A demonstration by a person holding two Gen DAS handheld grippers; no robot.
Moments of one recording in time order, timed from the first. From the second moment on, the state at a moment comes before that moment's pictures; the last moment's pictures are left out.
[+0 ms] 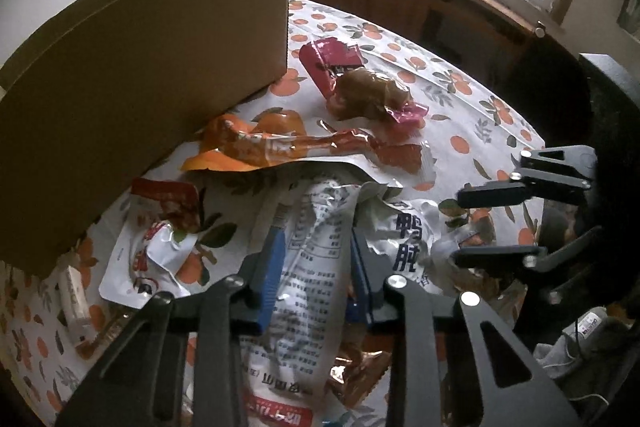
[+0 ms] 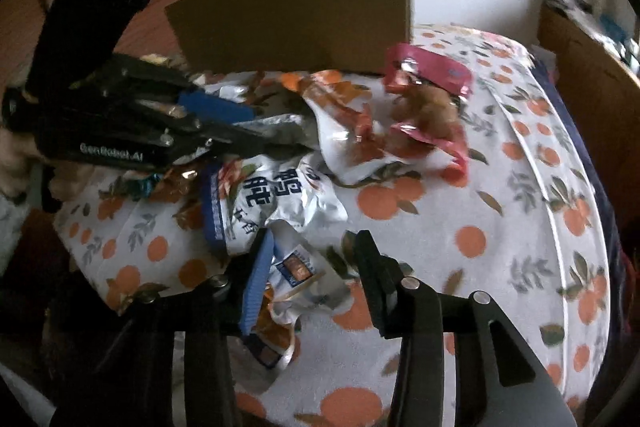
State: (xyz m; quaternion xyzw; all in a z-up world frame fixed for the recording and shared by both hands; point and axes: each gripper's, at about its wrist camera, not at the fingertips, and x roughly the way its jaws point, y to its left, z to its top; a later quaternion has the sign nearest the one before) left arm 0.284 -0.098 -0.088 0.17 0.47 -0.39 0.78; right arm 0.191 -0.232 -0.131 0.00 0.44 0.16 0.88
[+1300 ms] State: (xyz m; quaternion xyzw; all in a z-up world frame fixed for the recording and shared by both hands) left arm 0.273 -0.069 -0.062 0.09 0.44 -0.38 0.81; right arm 0.168 -0.219 -0.110 -0.02 0.40 0.14 0.91
